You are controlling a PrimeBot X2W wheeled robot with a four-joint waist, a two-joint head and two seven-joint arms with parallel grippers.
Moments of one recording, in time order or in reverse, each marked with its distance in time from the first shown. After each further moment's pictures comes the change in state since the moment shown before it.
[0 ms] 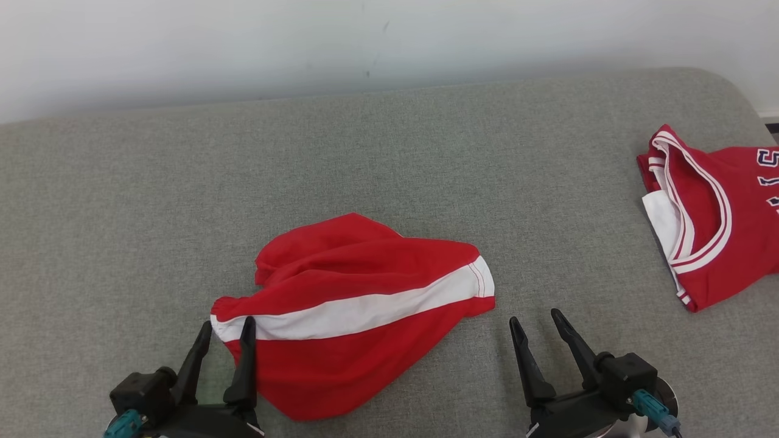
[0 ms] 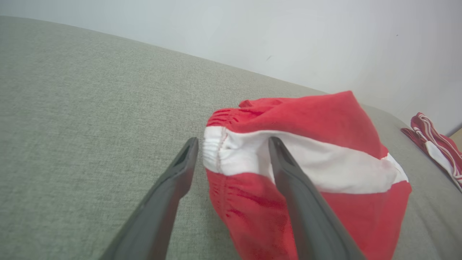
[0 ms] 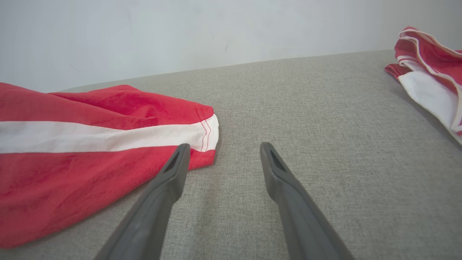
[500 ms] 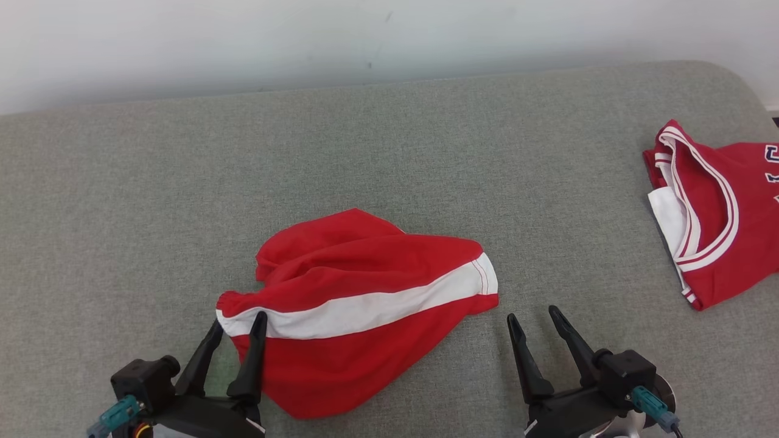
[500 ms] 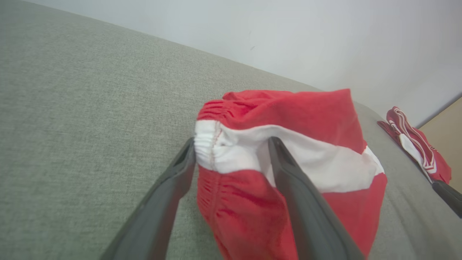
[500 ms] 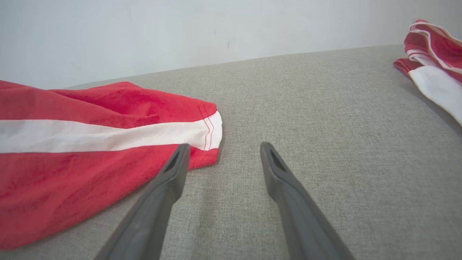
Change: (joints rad) left arm -0.048 0.111 -0.168 -0.008 -0.192 0.000 0.000; right arm -0.009 -0.005 0.011 0.001 0.014 0.000 0.000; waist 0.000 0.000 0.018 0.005
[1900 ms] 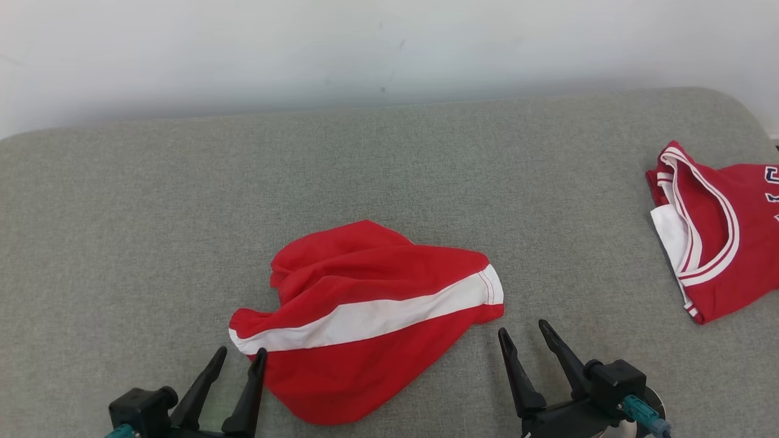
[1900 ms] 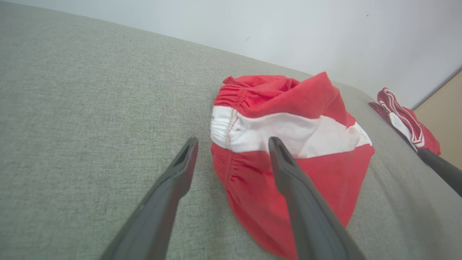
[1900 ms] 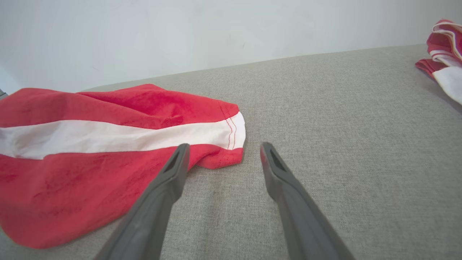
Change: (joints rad) left arm 0.070 0.107 -0.090 -0.057 -0.053 0.000 0.000; right arm 0.009 -0.003 0.042 0.028 0.041 0.000 0.000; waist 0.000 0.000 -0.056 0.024
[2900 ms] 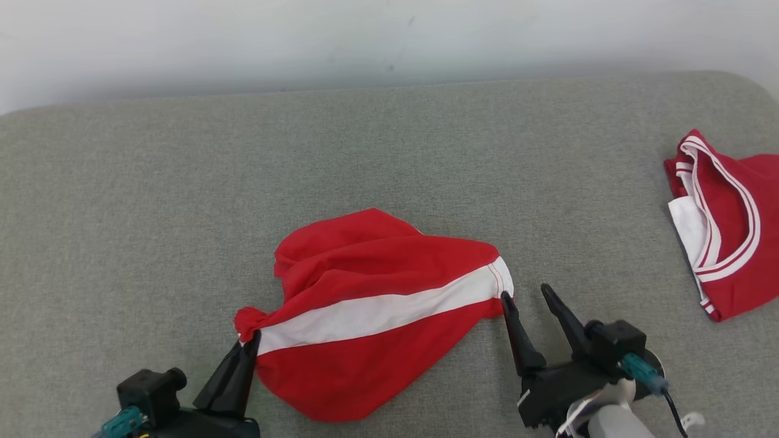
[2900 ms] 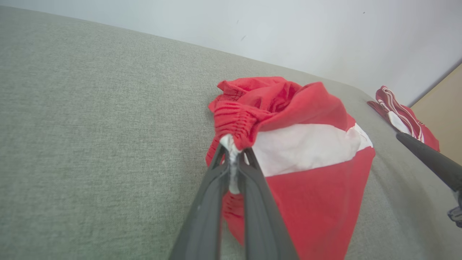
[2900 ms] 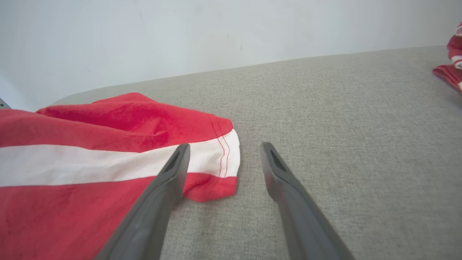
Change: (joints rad) left arm -0.049 0.006 -0.034 -0.015 0.004 0.000 0.000; right arm -0.122 -0.001 -0.014 0.082 0.011 0.000 0.000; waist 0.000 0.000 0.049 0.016
